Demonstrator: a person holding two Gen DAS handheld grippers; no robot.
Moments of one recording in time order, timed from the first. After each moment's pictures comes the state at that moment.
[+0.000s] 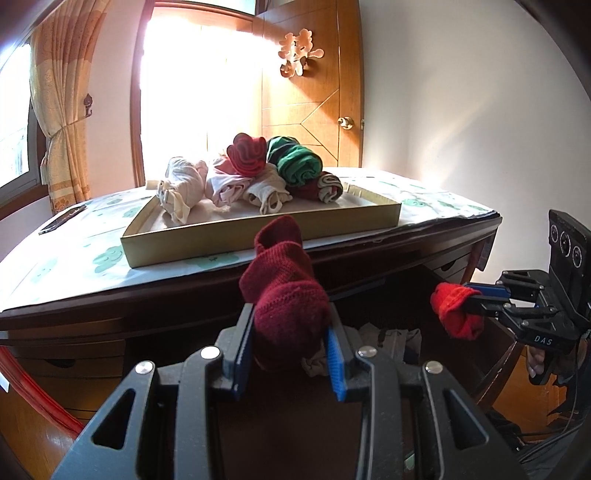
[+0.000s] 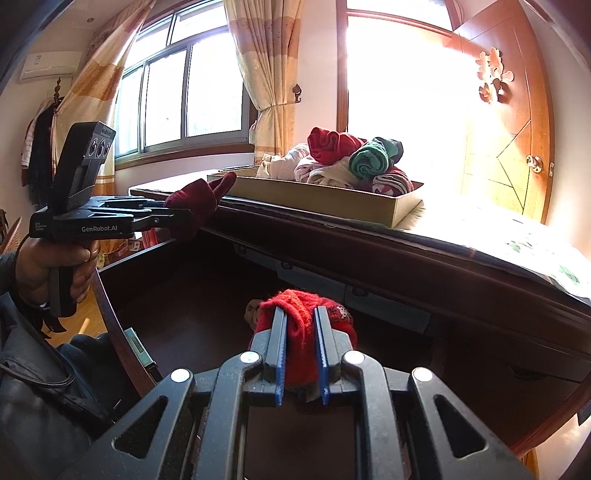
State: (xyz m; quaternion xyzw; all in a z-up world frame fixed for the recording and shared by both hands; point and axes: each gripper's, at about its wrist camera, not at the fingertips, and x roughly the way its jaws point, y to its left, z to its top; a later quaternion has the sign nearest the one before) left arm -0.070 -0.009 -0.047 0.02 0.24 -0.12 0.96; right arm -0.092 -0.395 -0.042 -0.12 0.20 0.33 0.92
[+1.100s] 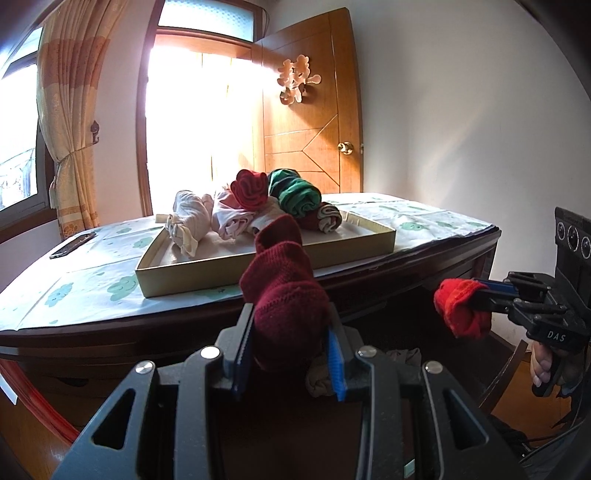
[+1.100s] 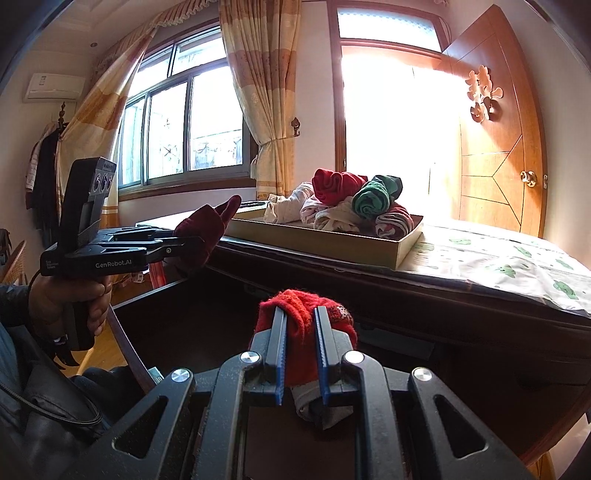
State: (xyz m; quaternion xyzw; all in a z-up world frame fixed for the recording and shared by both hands) left arm -0.085 -0.010 -0.035 0.03 0.18 -0.11 0.98; right arm -0.103 -0.393 -0.024 -0.08 0.14 0.34 0.93
